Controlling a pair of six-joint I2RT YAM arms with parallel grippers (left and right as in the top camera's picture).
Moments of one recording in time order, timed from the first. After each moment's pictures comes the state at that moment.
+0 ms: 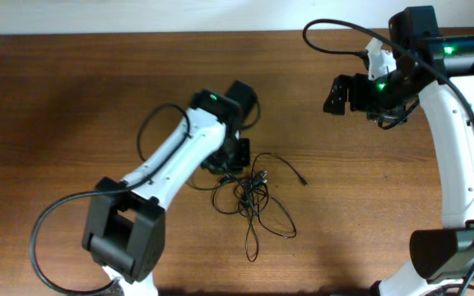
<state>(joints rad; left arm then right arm) -0.52 1.90 1.55 -1.23 0.09 -0.53 0.07 1.80 1.98 -1.49 -0.31 0.15</state>
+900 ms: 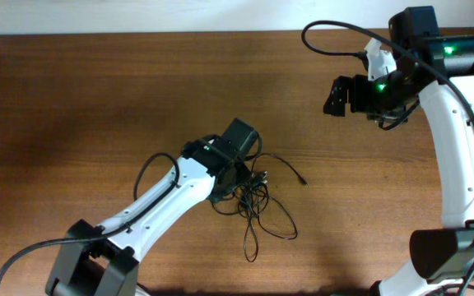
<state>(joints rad) -0.61 1.63 1.14 -0.86 -0.06 -1.22 0.07 1.80 1.98 -1.50 -0.31 0.12</state>
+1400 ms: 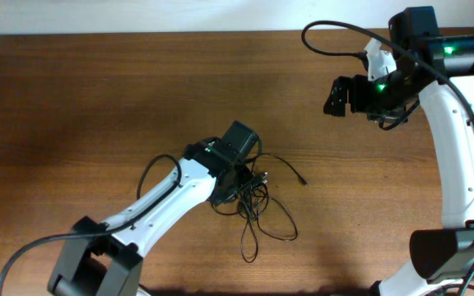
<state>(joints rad) -0.61 1.64 1.12 -0.83 0.03 -1.23 0.07 1.80 1.98 -1.50 -0.31 0.12</state>
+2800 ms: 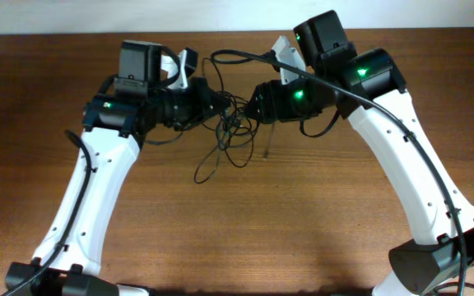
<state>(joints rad) -0.17 1.55 1.49 -0.78 0.73 -0.63 0.44 1.80 1.98 -1.23 -0.49 0.27</state>
